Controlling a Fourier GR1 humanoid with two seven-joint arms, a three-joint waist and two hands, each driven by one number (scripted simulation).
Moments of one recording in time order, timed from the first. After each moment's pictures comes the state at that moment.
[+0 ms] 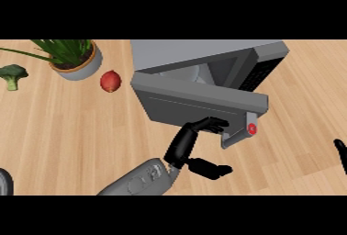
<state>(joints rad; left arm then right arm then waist) -0.61 0.02 -0.93 -1.02 0.40 0.55 -0.33 0.36 -0.26 -0.16 -1.94 -0.42 0.46 -0.44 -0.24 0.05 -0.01</state>
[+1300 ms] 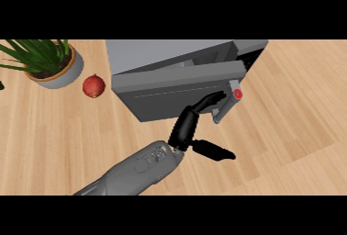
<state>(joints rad) -0.77 0.02 -0.95 -0.90 0.61 0.66 -0.44 0.25 -0.38 -0.19 -1.97 -0.61 0.51 -0.33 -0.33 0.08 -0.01</state>
